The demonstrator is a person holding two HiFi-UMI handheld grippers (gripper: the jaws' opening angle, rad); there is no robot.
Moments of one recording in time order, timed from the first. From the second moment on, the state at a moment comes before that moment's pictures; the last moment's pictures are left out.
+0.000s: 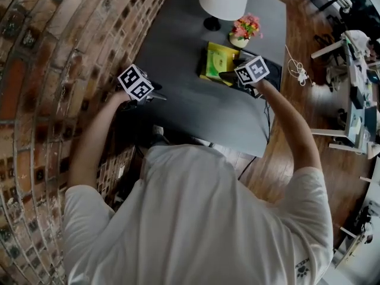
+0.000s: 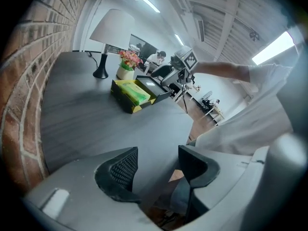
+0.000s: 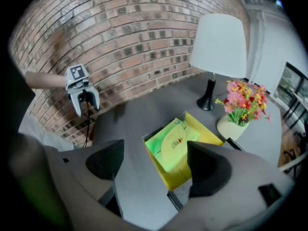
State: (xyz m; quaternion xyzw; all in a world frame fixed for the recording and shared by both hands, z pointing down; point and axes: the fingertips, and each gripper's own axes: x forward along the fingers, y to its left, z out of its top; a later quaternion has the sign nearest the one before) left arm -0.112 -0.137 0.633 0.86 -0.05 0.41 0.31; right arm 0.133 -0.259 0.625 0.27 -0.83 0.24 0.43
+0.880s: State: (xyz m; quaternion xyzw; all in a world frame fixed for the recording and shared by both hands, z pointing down) left arm -0.111 -0.256 0.618 0.89 -0.28 0.23 0.26; right arm 0.119 -0.325 0.687 0.55 -0.72 0.32 0.28
